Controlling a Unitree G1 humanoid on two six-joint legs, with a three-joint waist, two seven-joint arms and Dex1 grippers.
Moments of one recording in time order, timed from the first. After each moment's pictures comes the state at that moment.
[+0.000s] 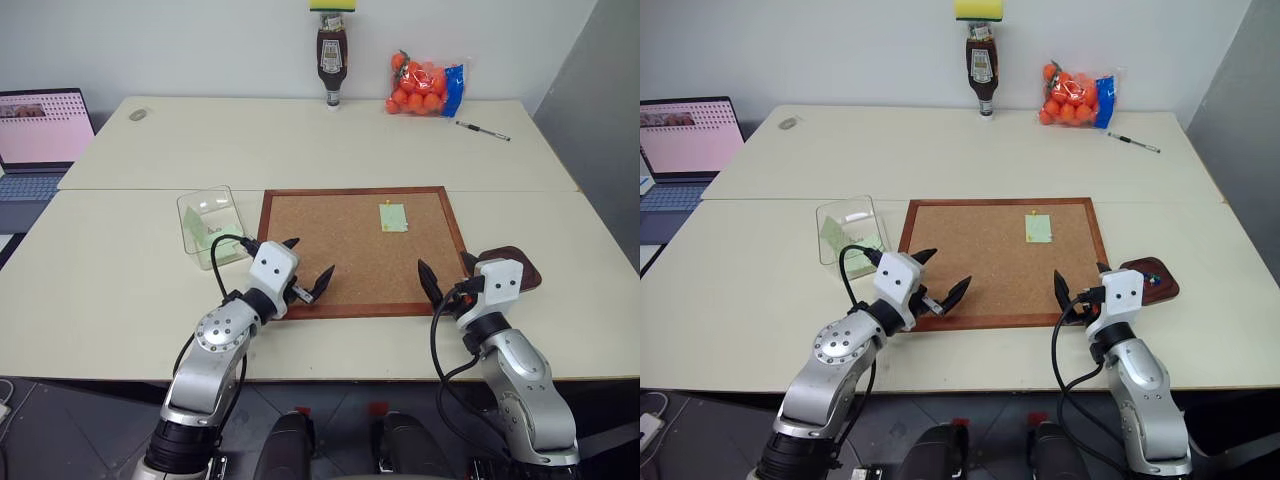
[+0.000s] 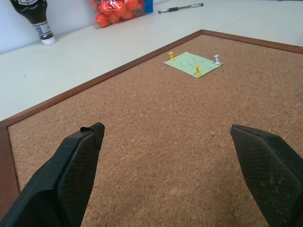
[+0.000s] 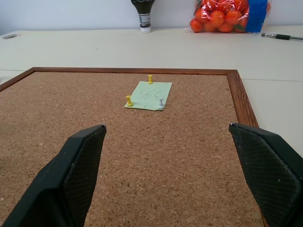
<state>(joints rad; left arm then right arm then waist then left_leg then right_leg) -0.15 0.31 -0.11 -0.30 -0.10 0.31 -0.45 0.07 -0.15 -0.03 -0.43 0.19 0.29 0.22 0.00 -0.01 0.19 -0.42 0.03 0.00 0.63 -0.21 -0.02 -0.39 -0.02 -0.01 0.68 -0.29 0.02</state>
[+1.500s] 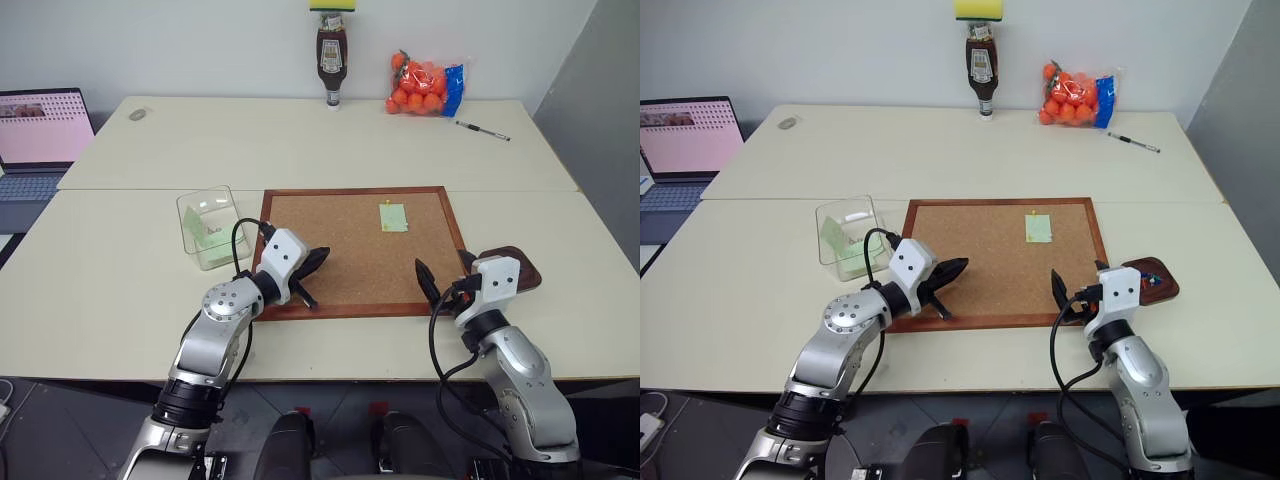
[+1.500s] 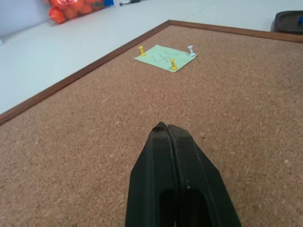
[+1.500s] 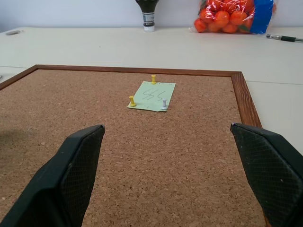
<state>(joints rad) -0.32 0.35 -0.13 -0.05 -0.11 0.25 -0.62 0.04 -0.18 -0.02 -0.43 0.19 0.32 0.22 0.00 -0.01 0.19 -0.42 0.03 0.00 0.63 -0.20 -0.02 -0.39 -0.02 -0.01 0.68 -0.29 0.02</state>
